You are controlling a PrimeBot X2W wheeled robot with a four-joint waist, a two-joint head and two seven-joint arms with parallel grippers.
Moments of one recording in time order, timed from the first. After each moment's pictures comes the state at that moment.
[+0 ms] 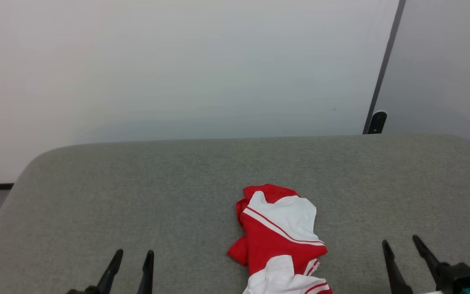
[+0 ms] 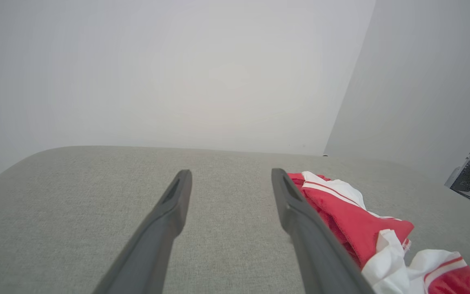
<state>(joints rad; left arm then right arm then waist) 0.16 0.18 -0.07 0.08 -0.32 -0.13 -0.26 0.05 -0.16 0.05 0.22 0.14 0.13 -0.21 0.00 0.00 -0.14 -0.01</state>
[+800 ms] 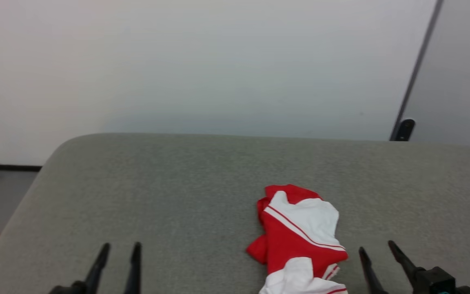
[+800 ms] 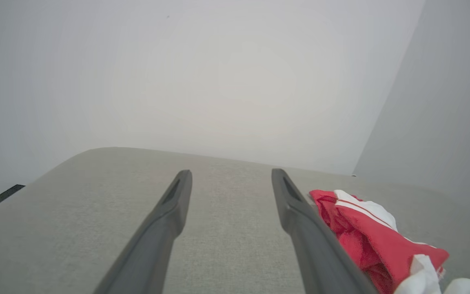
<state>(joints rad) 0.15 0.15 -0.02 0.07 -0.32 -0.13 -0.26 0.05 -0.13 0.12 0.25 0.12 0.13 -0.23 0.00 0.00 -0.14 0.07</state>
